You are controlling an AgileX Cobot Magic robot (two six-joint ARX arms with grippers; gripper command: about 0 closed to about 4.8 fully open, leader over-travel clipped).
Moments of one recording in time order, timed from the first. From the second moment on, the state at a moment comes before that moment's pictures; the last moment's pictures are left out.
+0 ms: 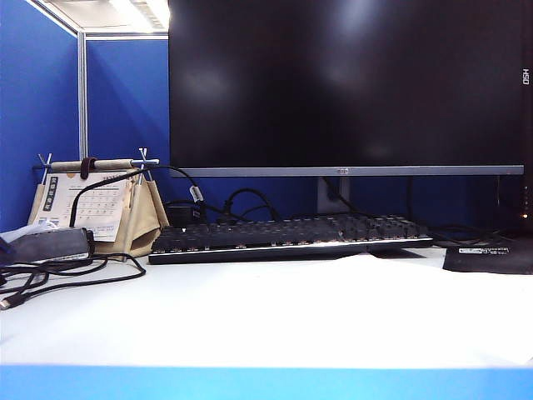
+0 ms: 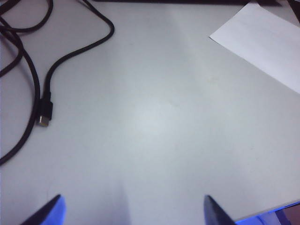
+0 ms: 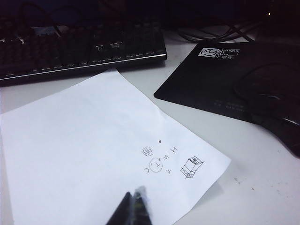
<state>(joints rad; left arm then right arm) -0.57 0.28 0.01 -0.16 -0.13 -0.29 0.49 0.01 0.04 -0.27 0.39 0.22</state>
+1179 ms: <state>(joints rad) -0.57 0.68 0.59 -0.32 0.17 -0.17 0.38 0.28 0.46 -0.07 0.48 -0.02</state>
